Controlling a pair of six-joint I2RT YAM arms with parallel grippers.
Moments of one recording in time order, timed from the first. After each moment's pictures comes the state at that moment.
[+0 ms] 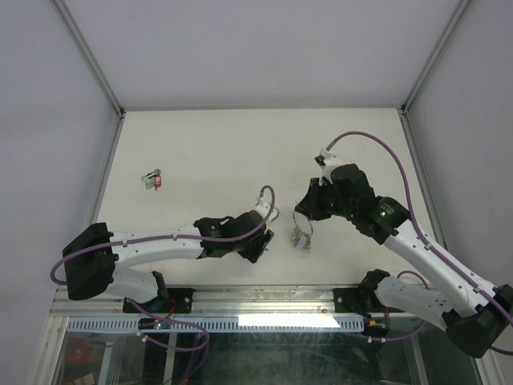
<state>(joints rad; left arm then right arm) -1.12 1.35 0.80 -0.37 -0.14 -0.38 0.69 0.94 0.92 -0.63 -0.11 0.49</state>
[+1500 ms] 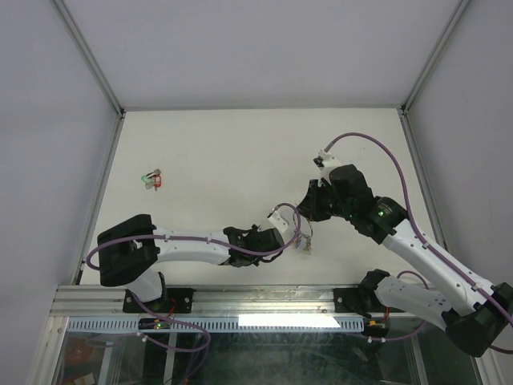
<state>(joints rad) -1.27 1.60 0.85 -0.37 -0.45 -0.41 0.69 0.95 0.90 -0.63 -0.12 0.49</state>
